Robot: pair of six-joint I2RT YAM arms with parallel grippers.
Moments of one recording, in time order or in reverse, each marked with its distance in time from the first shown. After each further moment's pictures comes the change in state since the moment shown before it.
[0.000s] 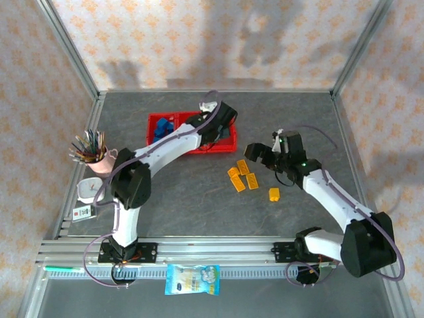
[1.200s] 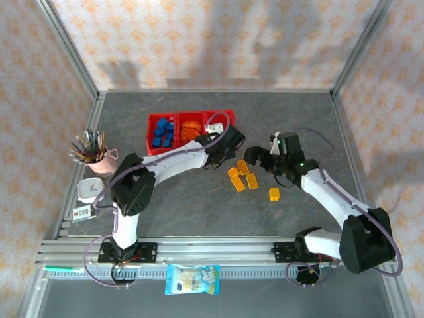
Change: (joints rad) left arm -0.097 -0.007 -0.150 0.084 -0.022 -0.131; right arm 0.000 0.040 0.006 -0.007 -0.038 -0.027
